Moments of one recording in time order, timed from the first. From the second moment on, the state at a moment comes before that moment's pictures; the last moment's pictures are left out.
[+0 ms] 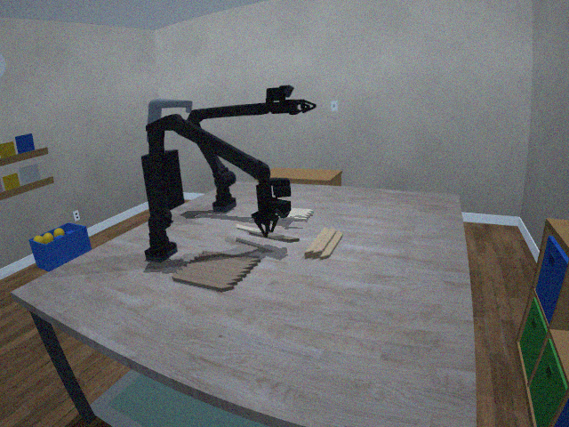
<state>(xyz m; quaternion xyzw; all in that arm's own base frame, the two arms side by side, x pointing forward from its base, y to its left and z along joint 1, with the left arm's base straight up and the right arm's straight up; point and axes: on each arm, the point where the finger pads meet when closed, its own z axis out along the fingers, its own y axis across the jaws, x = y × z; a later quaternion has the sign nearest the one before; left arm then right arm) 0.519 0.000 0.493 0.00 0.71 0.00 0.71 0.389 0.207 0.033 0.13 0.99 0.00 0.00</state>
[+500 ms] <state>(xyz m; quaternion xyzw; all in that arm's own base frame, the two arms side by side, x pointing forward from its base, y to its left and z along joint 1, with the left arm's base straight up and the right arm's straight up) 0.519 0.000 0.493 0.00 0.71 0.00 0.71 0.376 0.224 0.029 0.04 1.00 0.00 0.00</state>
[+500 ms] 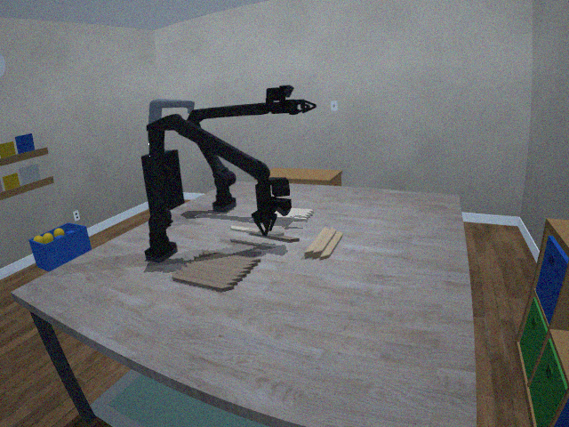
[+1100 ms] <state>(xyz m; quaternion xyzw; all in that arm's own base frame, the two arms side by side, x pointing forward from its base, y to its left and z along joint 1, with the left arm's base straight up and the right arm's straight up) 0.519 0.000 0.492 0.00 0.71 0.00 0.71 0.357 0.245 0.029 -0.12 0.99 0.00 0.00</state>
